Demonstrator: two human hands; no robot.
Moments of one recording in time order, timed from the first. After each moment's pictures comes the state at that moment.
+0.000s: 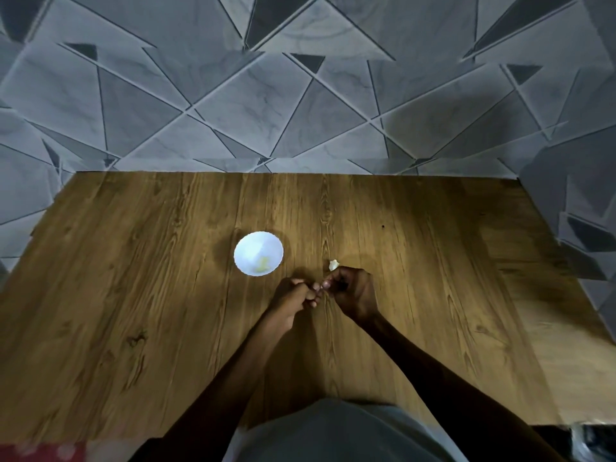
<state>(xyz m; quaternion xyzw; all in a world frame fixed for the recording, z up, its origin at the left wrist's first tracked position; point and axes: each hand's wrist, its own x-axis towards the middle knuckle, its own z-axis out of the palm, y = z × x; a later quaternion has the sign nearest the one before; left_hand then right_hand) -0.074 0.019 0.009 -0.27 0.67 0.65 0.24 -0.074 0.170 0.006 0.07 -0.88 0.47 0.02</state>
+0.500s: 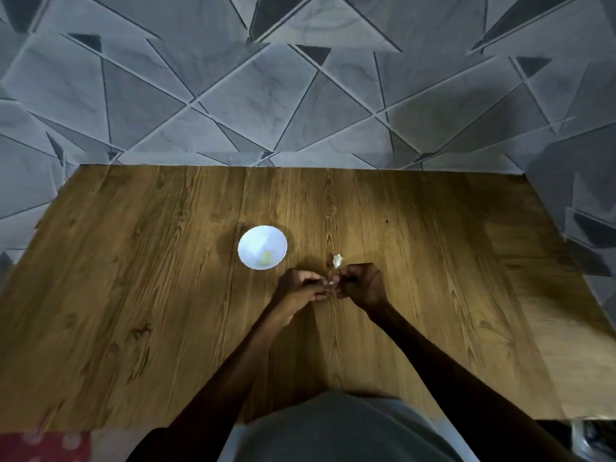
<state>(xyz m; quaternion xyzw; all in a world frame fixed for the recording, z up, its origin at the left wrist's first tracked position) -0.064 0.016 0.020 -0.15 0.70 0.67 0.21 -0.076 0.178 0.008 -0.05 -0.81 0.58 -0.10</state>
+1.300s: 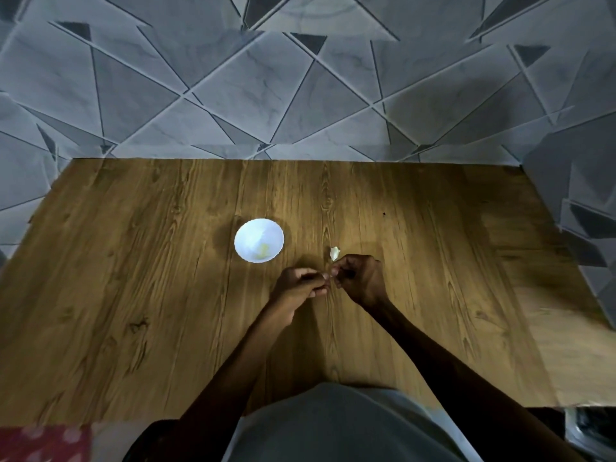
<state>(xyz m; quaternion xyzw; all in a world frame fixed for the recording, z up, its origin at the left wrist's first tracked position) -0.053 0.021 0.019 -0.20 0.63 0.71 0.22 -0.074 0.183 0.008 0.08 -0.88 0.46 0.01</state>
